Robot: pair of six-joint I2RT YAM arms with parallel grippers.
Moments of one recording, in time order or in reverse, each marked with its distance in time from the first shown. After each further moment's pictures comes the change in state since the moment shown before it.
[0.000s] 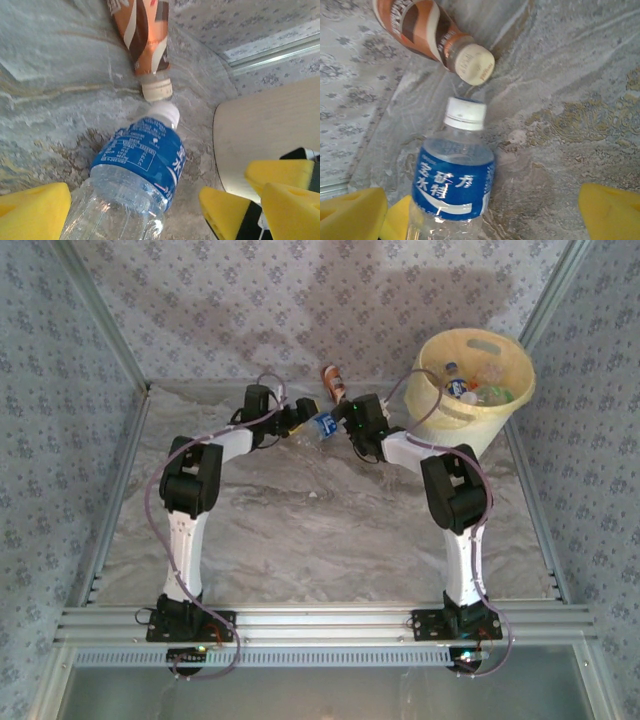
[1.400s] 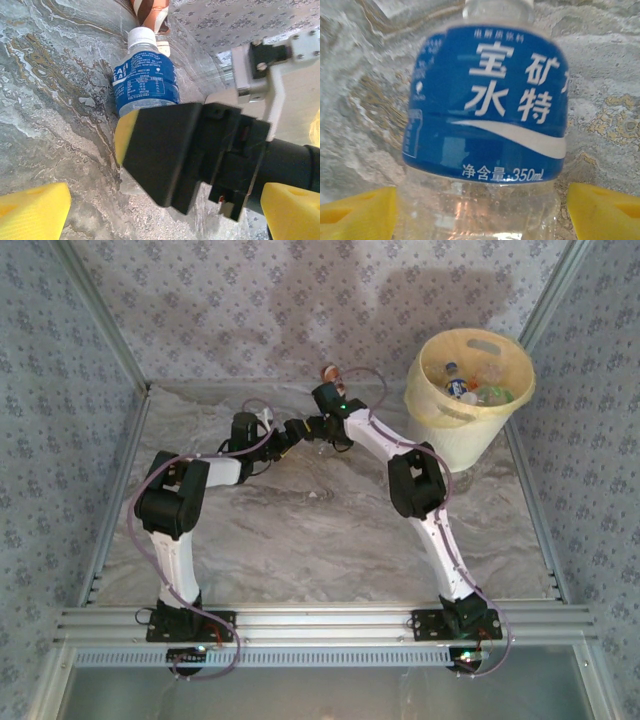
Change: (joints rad) left arm -0.003 -0.278 -0.484 0.288 -0.088 -0.112; right arm 0.115 0.389 0.757 -0.772 0.072 -0.629
